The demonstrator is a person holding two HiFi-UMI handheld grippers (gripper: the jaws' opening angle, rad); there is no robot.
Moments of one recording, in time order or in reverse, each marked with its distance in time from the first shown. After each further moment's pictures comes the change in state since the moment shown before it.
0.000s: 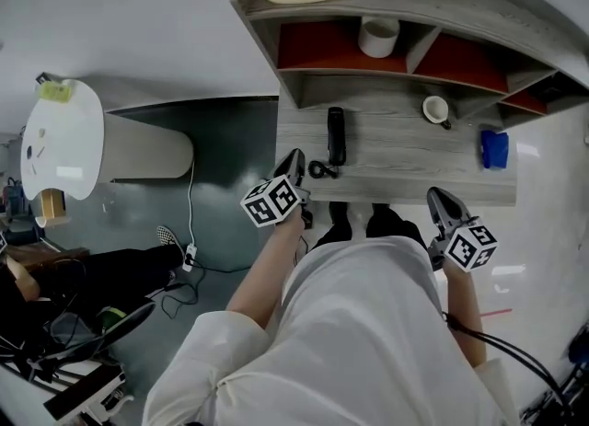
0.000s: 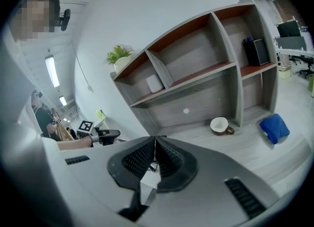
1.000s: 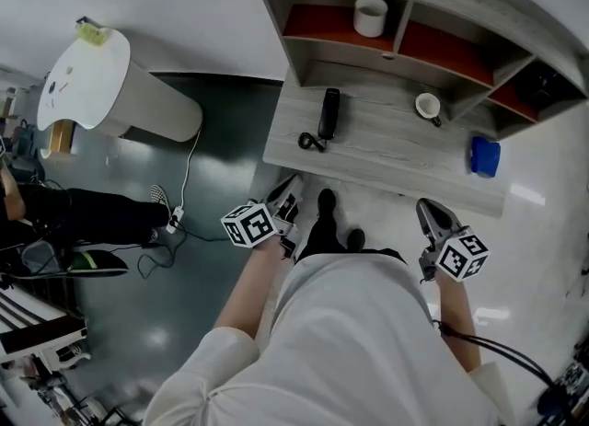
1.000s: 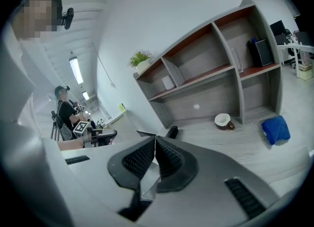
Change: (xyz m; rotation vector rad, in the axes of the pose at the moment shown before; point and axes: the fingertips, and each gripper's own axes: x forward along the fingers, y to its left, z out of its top) left arm -0.143 -0.103 -0.113 -0.127 -0.070 -0.212; right arm -0.107 -0.010 -0.036 -0.089 0.064 0.210
